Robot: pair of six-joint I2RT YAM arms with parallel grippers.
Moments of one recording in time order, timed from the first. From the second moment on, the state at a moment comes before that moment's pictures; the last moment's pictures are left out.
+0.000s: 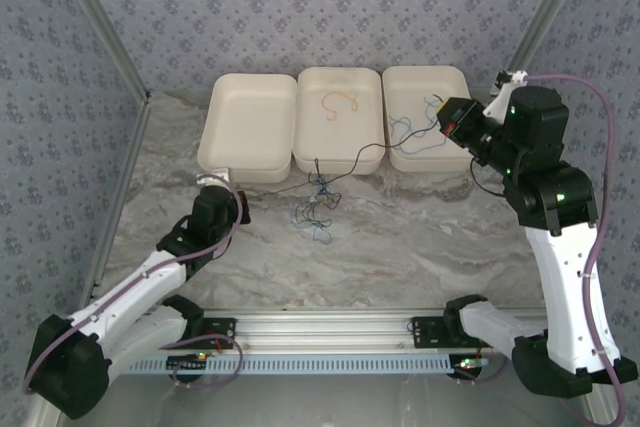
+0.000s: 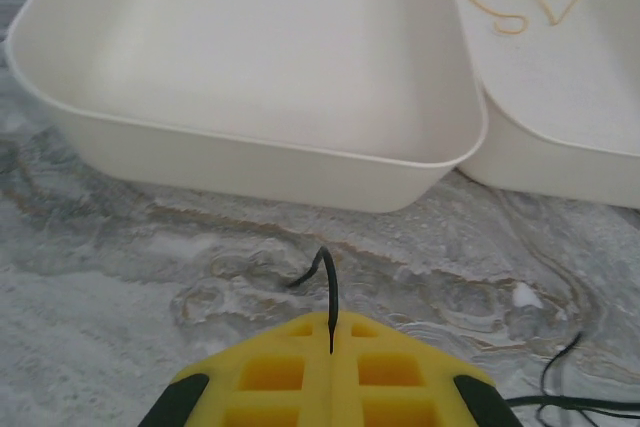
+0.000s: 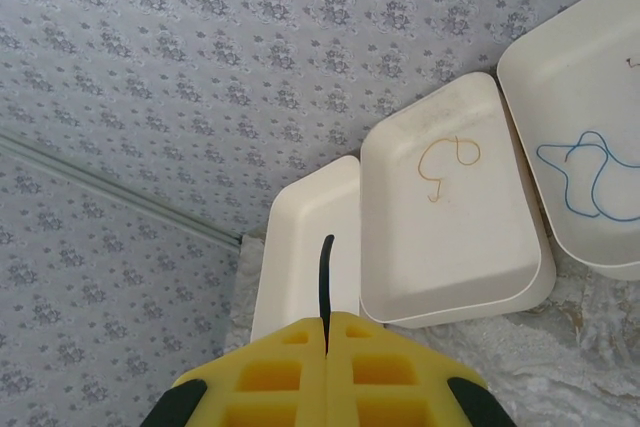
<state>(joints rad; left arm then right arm) -0.51 0.90 0.48 -0.13 -0.29 -0.48 0.23 1.06 1.64 -0.89 -0.15 0.76</state>
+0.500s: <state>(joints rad) -0.16 0.78 0.59 -0.43 -0.35 -0.52 -0.09 0.95 1.45 -0.99 -0.15 0.72</state>
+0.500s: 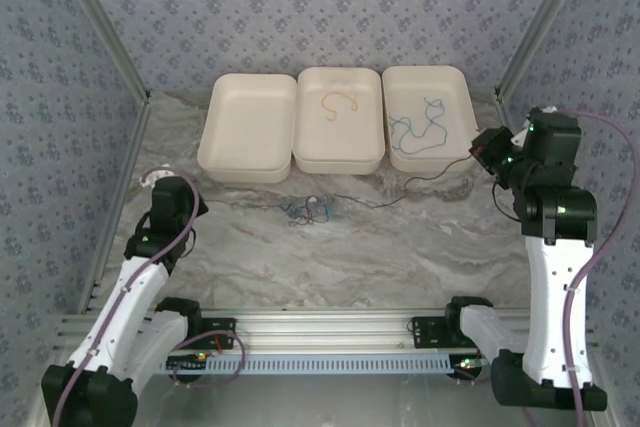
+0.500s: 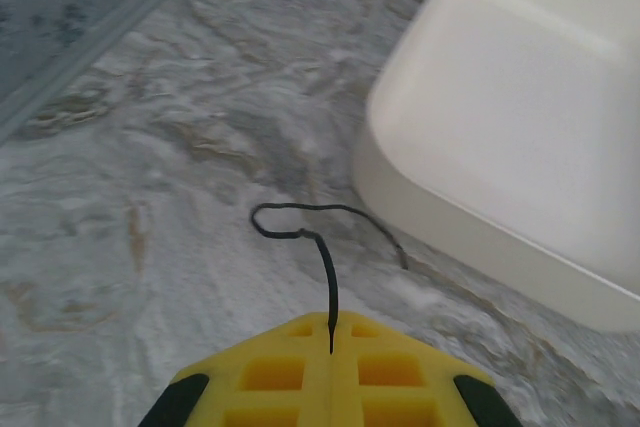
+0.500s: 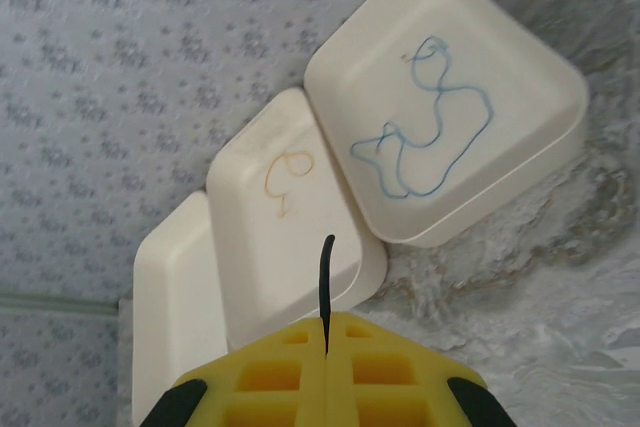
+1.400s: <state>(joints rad) -0.61 0.95 0.64 -0.36 -0.13 -0.61 0.13 0.99 1.46 -0.92 -0.30 0.73</state>
